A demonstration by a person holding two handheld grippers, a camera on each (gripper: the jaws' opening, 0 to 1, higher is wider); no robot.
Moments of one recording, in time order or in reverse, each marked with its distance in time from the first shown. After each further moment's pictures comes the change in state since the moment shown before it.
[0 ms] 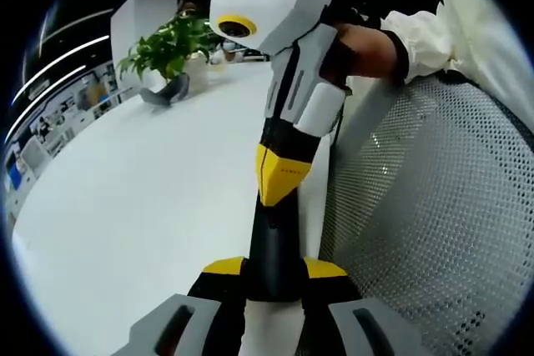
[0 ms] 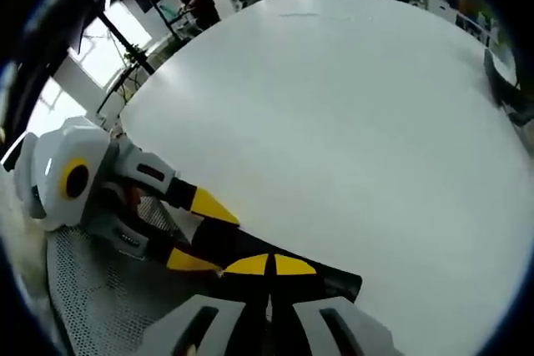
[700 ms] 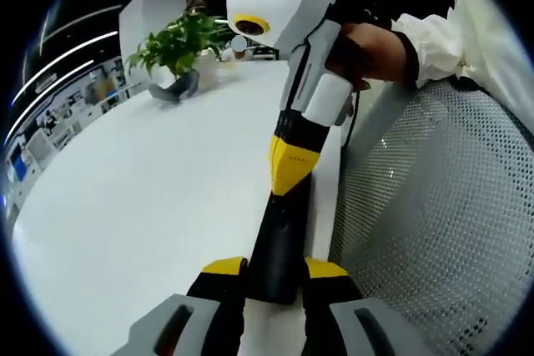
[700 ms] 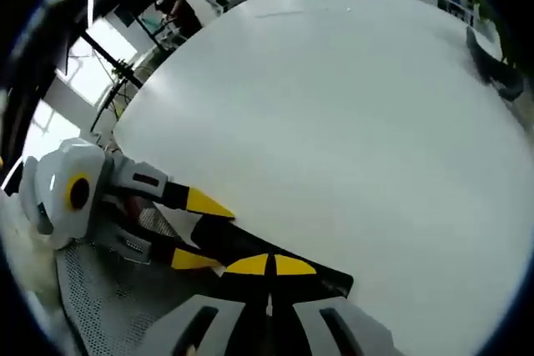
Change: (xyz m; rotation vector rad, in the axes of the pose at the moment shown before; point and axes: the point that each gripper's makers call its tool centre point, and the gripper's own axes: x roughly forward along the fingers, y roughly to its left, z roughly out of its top) left arm 0.001 0.009 0.000 -0.039 0.004 0.040; right arm -0.012 0.032 0.000 0.234 0.043 0.209
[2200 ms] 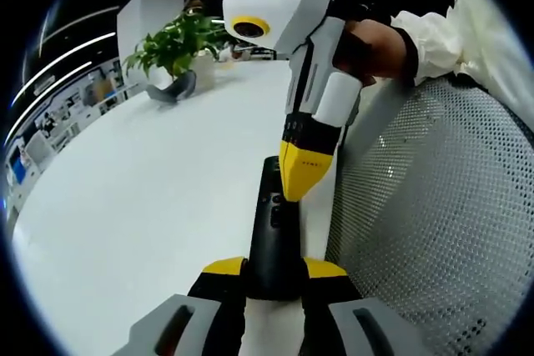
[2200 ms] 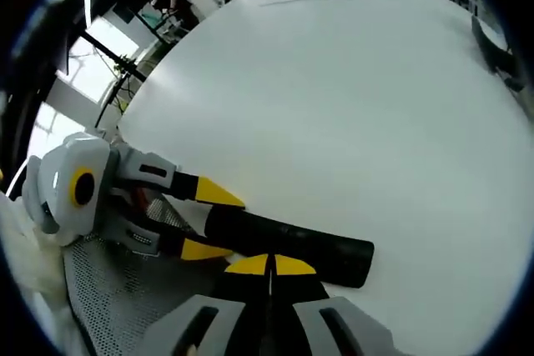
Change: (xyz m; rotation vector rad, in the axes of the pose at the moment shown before) left arm 0.000 -0.005 0.001 0.018 0.003 -0.008; right arm -0.002 0.000 -0.013 0.035 0.066 -0.004
